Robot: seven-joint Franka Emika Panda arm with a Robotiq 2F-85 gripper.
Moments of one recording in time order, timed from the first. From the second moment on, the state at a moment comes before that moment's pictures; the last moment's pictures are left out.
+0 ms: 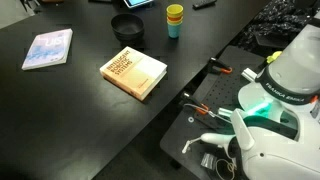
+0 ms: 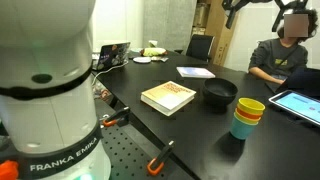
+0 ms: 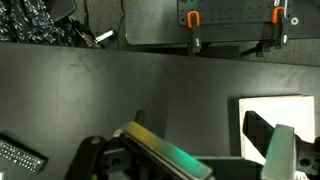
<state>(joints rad) -0.12 -0.32 -0.17 -2.25 -0.17 1.67 -0.23</state>
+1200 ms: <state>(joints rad) -0.02 -0.13 -0.09 -2.42 0.06 2.19 -0.21</state>
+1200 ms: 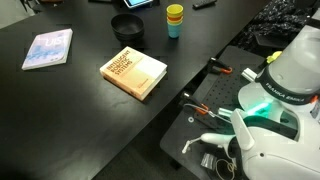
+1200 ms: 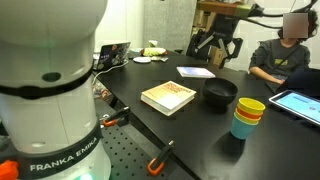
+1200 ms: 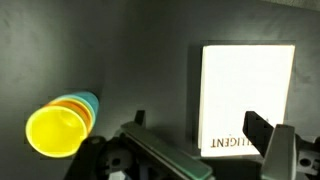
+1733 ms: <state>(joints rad) 0.02 0.27 -0.02 -2.12 0.03 2.52 -0.13</state>
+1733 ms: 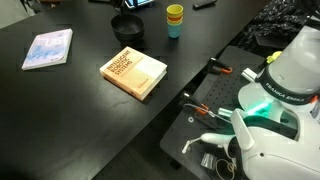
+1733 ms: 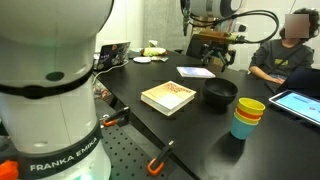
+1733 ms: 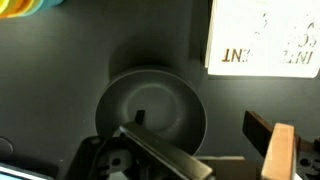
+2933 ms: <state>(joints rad) -0.14 0.69 -0.02 -1.64 -0.04 2.40 -0.26</state>
